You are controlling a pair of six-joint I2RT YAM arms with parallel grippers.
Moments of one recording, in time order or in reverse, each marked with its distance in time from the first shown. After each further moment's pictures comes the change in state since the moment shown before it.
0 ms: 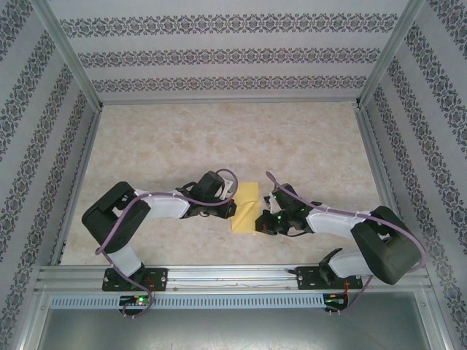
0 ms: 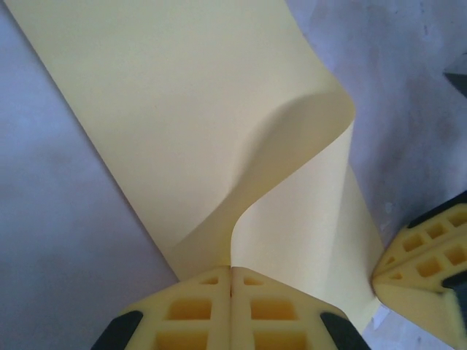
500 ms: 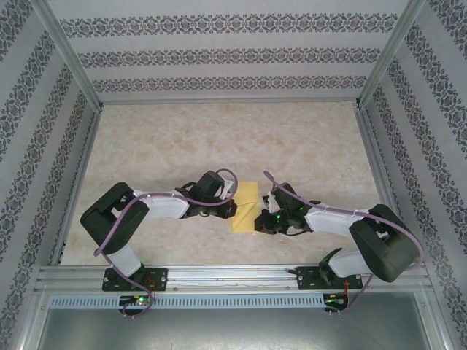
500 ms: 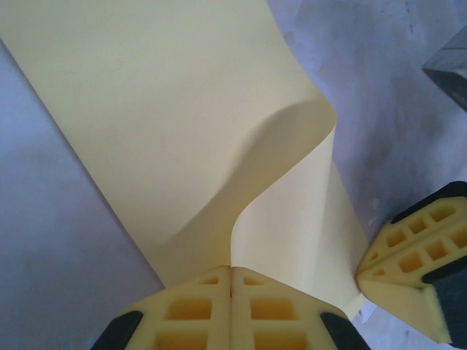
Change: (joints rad) left arm 0.000 0.008 0.001 0.000 0.018 0.002; right arm 0.000 0.015 0.014 -0.006 -0.002 -0.023
